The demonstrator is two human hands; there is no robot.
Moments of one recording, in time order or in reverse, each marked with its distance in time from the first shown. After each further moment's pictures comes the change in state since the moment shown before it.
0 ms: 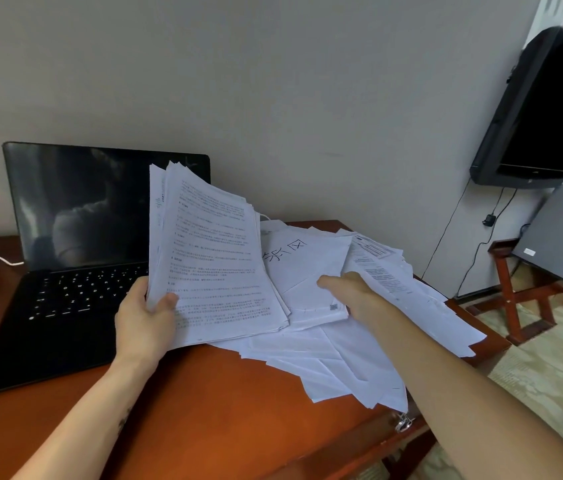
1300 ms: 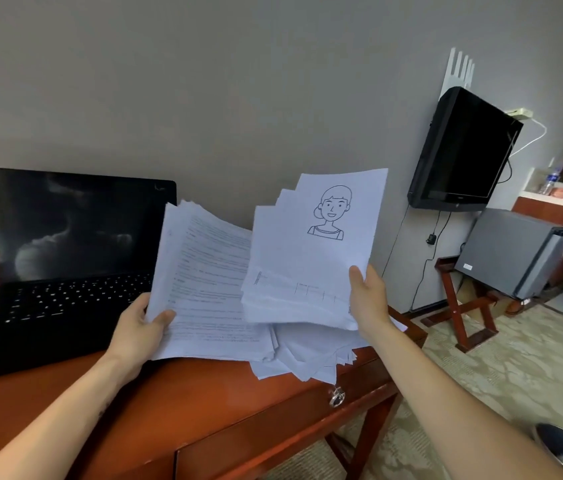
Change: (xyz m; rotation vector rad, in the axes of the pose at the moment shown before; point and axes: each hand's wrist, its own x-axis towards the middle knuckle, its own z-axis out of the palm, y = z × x) left_hand -0.048 0.021 0.009 -0.101 -0.294 -0.058; right_hand -0.099 0.022 -0.110 0.333 0.279 -0.503
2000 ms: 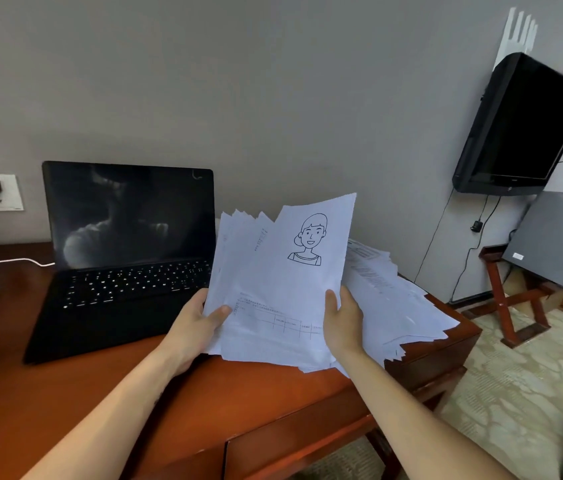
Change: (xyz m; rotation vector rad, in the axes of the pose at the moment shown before) left_hand -0.004 -0.003 0.002 -0.041 -0.231 -0.089; right_hand -0.055 0.064 0.101 -0.191 -0.037 -0.035
